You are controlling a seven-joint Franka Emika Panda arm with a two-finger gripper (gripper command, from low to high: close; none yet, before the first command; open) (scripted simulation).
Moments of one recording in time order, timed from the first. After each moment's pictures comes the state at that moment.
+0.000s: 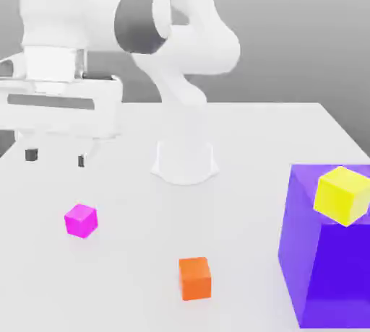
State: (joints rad) arm -0.21 -0.24 -0.39 -2.81 -0.06 2.75 0.57
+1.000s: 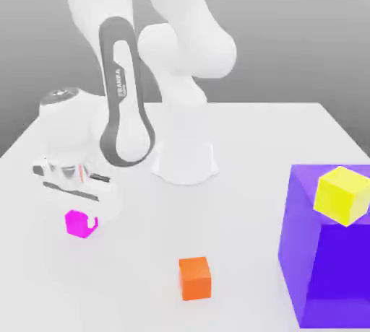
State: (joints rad) arm -0.61 0.26 -0.03 -2.87 0.41 3.12 0.14
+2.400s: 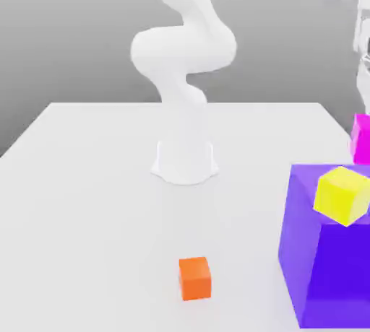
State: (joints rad) arm 0.49 -0.10 0.16 -2.12 0.05 2.04 -0.15
